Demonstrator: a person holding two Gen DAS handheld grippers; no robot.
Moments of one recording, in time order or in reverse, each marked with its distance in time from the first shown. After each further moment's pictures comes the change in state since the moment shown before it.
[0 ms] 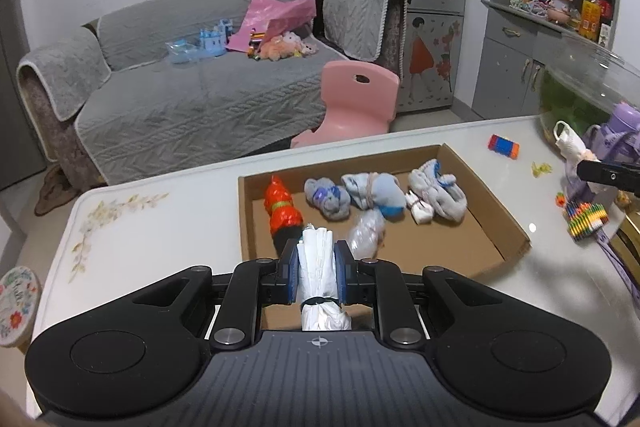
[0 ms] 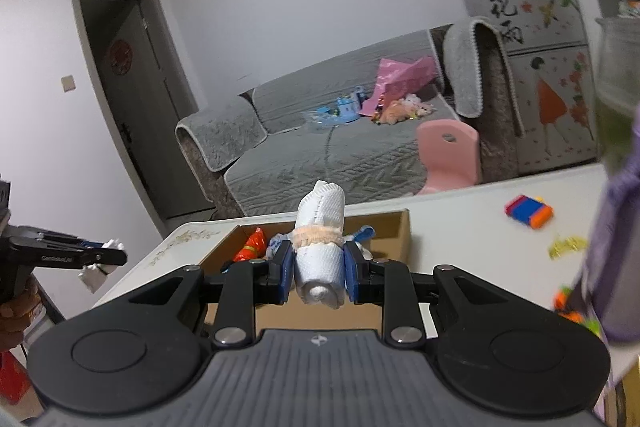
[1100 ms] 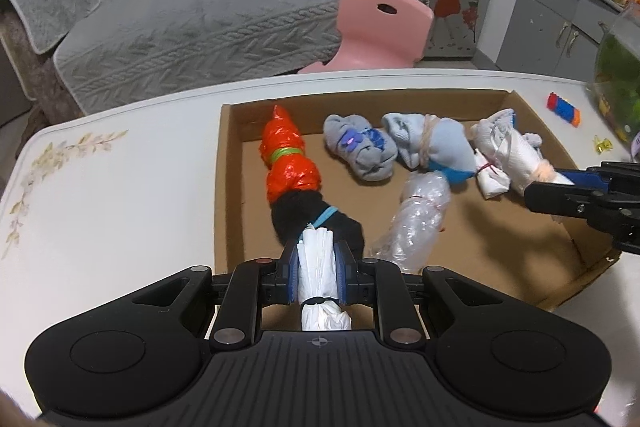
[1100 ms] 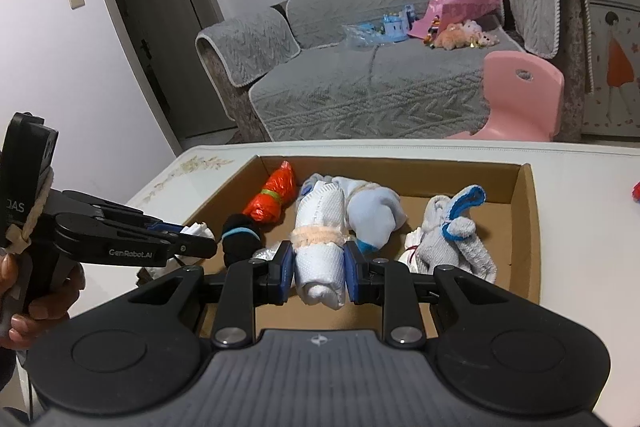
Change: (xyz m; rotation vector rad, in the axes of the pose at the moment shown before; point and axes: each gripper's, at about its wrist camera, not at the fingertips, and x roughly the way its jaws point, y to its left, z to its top) left arm 0.130 0.027 -0.011 -0.068 0.191 -0.010; right arm 0.121 0.040 -0.020 -0.067 0.249 0.063
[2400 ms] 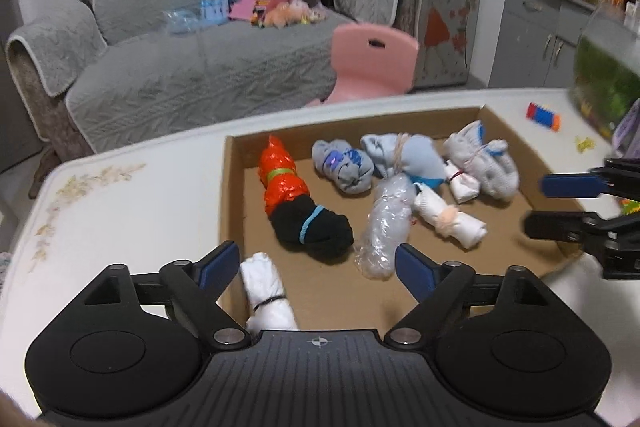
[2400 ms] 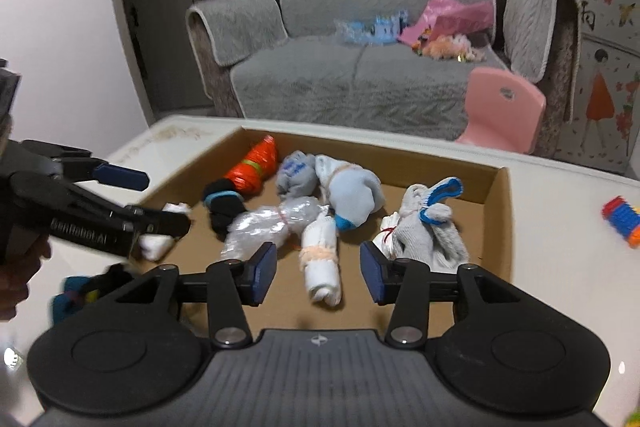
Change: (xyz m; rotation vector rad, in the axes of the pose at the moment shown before) left arm -0.054 -0.020 -0.028 0.058 -0.146 0.032; right arm -0.029 0.021 -0.020 -0.130 -0.017 -0.110
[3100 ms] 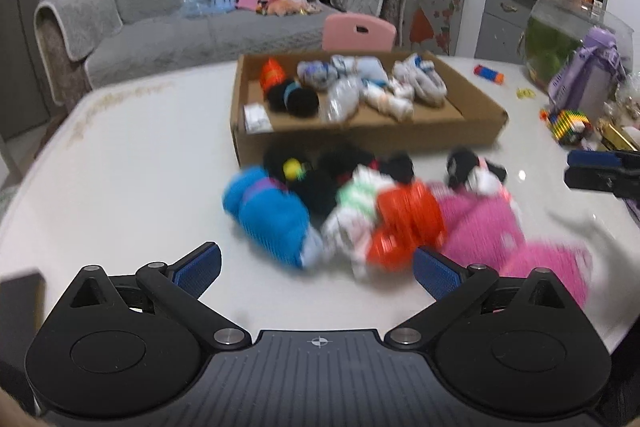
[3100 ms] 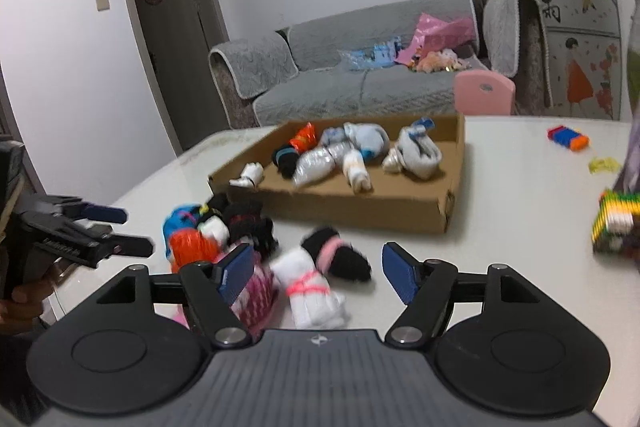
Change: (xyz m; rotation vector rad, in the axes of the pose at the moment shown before) left arm -0.104 -0.024 -0.143 -0.059 0.003 -0.036; right arm -0.101 0.016 -0.091 0.112 -0.089 0.042
